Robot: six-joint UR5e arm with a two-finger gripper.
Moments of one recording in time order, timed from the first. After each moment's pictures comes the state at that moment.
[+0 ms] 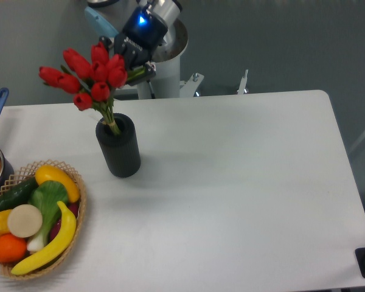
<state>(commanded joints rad) 2.65 -1.17 -2.13 -0.90 0.49 0.80</state>
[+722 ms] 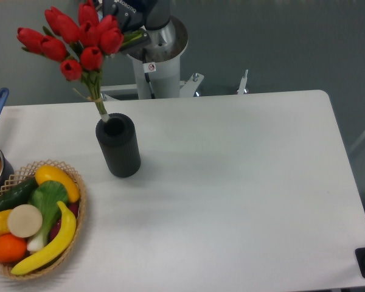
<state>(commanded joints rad) 2.70 -1.26 -1.93 -0.96 0.51 0.76</state>
